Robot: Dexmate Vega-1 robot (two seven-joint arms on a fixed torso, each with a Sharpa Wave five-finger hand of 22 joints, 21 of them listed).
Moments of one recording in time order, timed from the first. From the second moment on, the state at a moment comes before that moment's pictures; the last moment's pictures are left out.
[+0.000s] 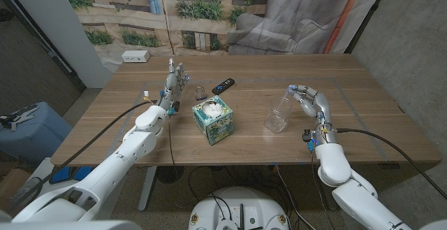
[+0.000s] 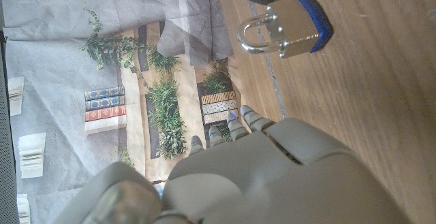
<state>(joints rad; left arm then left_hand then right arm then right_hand) 0.84 0.51 0.37 -1.30 -0.65 -0.29 -0.03 0.00 0.06 -0.20 0.16 0.33 -0.17 -0.22 0.20 0.21 -0.14 -0.14 0.21 0.20 -0.06 -0.04 0.19 0.19 -0.04 -0.04 0.22 0.20 -1.41 -0.54 -0.22 -1.92 0.11 0.31 -0.52 1.04 0.07 0.27 -0.14 0.20 0.92 -0.22 0.46 0.20 1.05 -0.21 0.25 0.37 0.53 -0.05 0.51 0.30 0.41 -0.04 0.19 0.16</state>
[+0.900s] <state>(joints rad) 0.84 0.51 0.37 -1.30 -0.65 -0.29 -0.03 0.00 0.06 -0.20 0.16 0.33 -0.17 -0.22 0.20 0.21 -0.14 -0.14 0.21 0.20 -0.06 -0.04 0.19 0.19 -0.04 -0.04 0.22 0.20 -1.44 -0.64 -0.12 -2.09 0.18 0.19 -0.40 1.03 0.06 0.26 -0.14 0.20 0.92 -0.22 0.46 0.20 1.05 -0.21 0.25 0.38 0.53 -0.05 0.51 0.30 0.41 -0.04 0.19 0.16</state>
